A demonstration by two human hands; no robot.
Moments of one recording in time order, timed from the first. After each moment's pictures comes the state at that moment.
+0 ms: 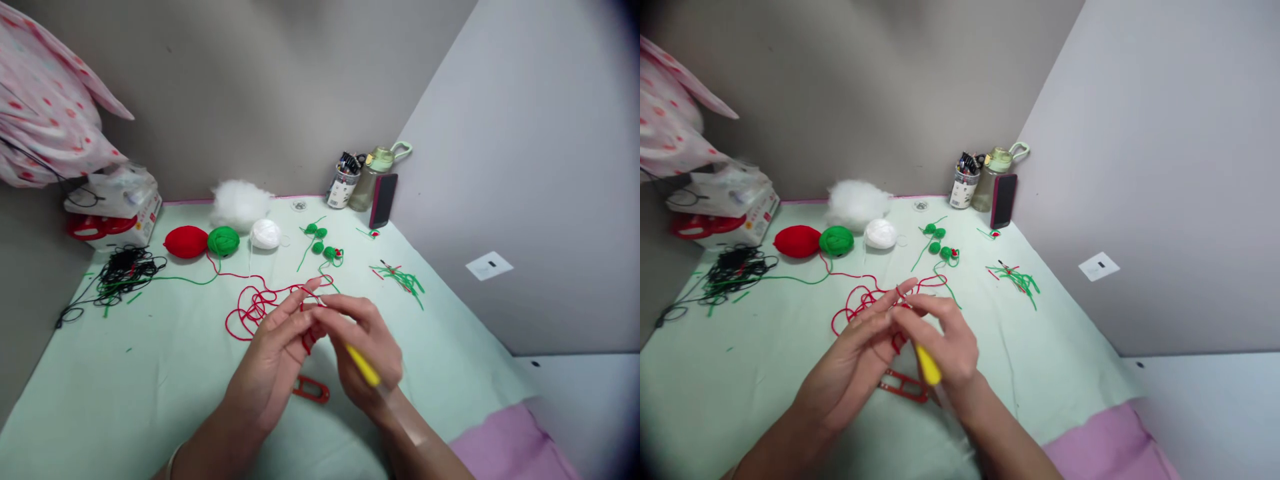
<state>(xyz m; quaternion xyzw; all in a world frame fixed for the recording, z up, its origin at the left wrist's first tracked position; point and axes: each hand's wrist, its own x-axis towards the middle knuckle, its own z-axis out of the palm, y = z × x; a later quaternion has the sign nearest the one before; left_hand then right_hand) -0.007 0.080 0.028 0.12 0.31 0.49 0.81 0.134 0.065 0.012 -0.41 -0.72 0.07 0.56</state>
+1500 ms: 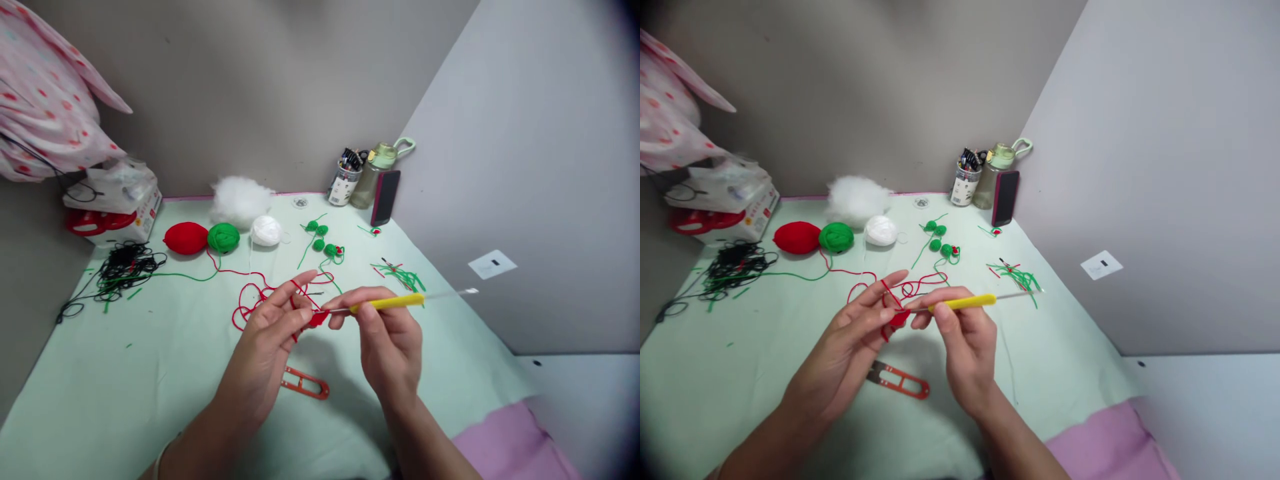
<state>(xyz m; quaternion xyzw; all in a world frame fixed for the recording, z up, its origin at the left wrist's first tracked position) -0.016 0.085 0.031 0.22 0.35 0.49 0.77 0.141 0.069 0.020 -0.39 -0.55 0.37 0.63</state>
